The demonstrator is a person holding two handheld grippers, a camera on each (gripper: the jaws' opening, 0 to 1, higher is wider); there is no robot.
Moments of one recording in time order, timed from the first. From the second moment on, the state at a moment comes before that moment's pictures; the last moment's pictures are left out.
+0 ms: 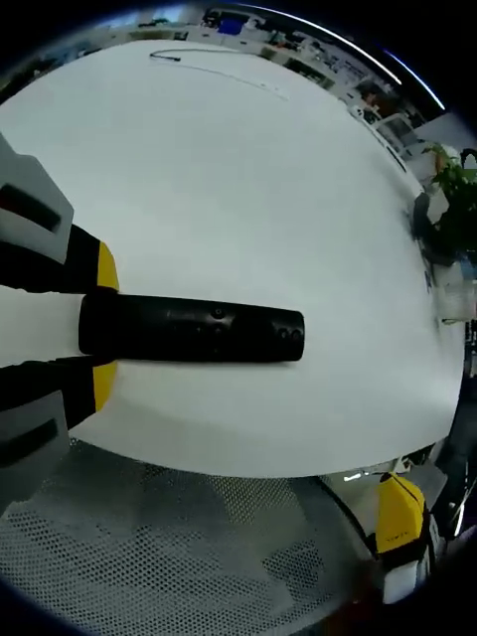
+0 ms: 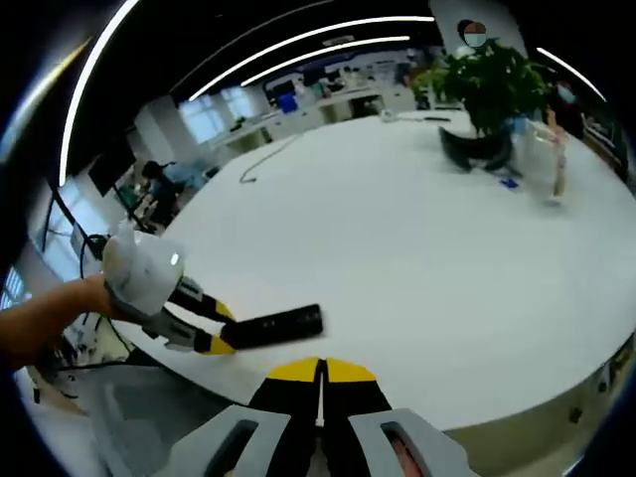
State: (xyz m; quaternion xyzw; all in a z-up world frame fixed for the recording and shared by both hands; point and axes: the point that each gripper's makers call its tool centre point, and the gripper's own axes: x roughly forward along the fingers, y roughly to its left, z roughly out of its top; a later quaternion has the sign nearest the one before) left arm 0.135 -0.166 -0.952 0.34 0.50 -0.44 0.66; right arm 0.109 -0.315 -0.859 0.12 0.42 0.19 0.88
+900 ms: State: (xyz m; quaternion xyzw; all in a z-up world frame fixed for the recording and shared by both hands) left arm 0.087 -0.180 -0.949 0.28 0.42 -0.46 0.74; right arm 0.160 -0.271 -0.876 0.26 0.47 0.29 0.79
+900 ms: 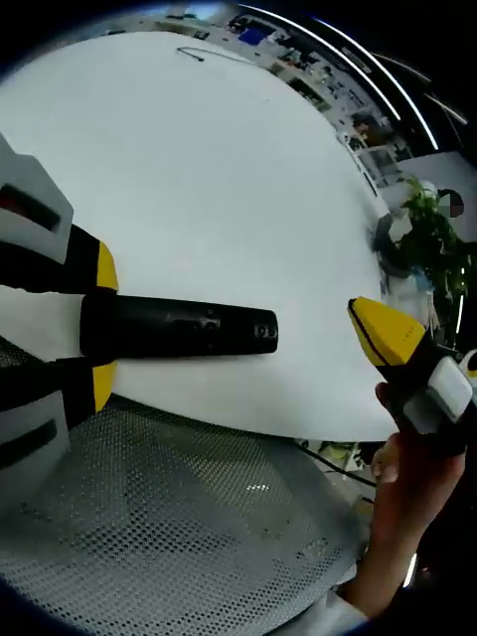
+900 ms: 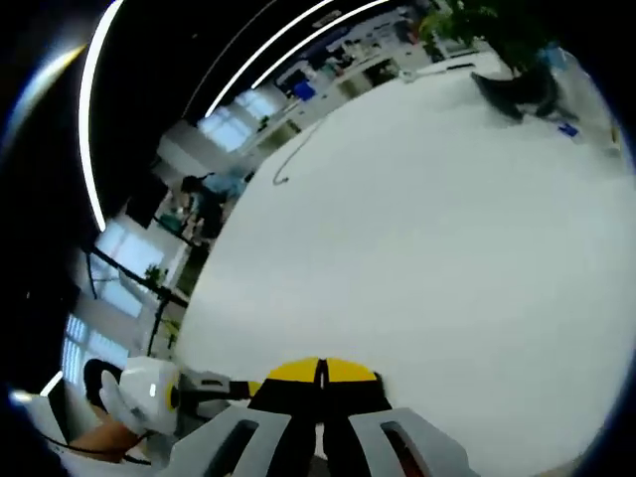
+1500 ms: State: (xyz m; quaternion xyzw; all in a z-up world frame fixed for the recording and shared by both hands) left arm 0.088 -0.188 -0.949 0.25 0.36 -0.47 0.76; right arm 0.140 -0.281 -0.932 0.22 0.58 0.23 0.75
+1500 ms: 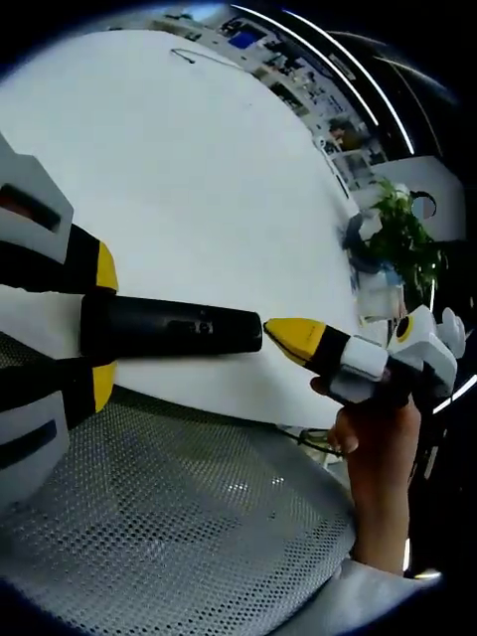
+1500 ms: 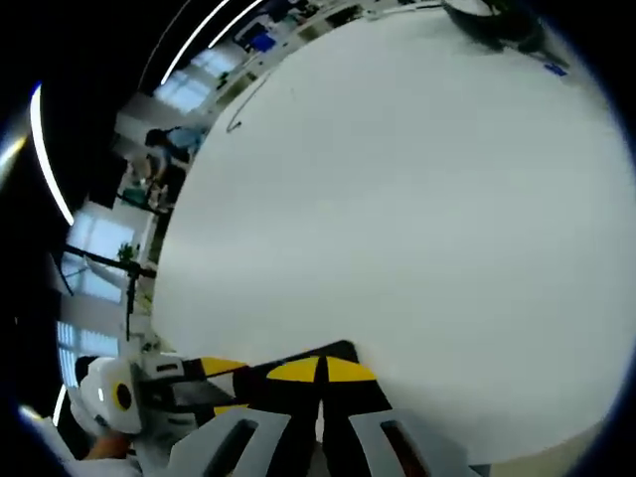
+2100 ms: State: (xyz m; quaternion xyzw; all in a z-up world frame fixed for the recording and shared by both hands) left arm 0.089 -0.190 -0.950 0.22 0.36 -0.47 0.77; right arm 0.138 -0.286 -0.940 0.21 0.58 0.22 0.76
